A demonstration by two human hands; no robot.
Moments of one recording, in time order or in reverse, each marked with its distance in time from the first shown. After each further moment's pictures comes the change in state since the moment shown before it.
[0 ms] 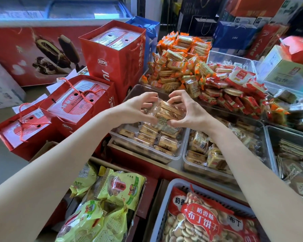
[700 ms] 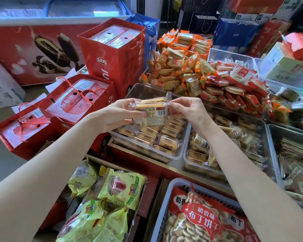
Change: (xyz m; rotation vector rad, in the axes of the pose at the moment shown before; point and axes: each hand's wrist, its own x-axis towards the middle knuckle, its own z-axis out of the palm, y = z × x) left_hand -0.010 -0.035 -0.014 -0.553 -0.053 -0.110; right_hand 0.004 0.007 0.016 0.471 0.265 0.101
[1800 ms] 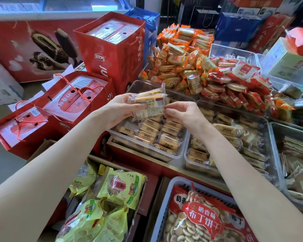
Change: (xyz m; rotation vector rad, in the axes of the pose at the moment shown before) left_hand 0.012 0.000 0.002 -0.041 0.139 0.038; right_hand -0.002 0.007 0.009 0.032 -0.066 0.123
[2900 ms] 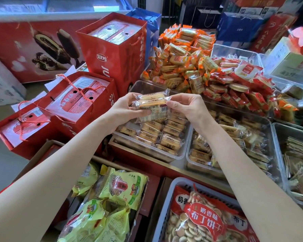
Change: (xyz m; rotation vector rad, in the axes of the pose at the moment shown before) left_hand -0.008 -0.002 0.008 0.230 0.117 0.037; right_hand 0.007 -0.012 -0.001 -0.073 0.072 -0.131
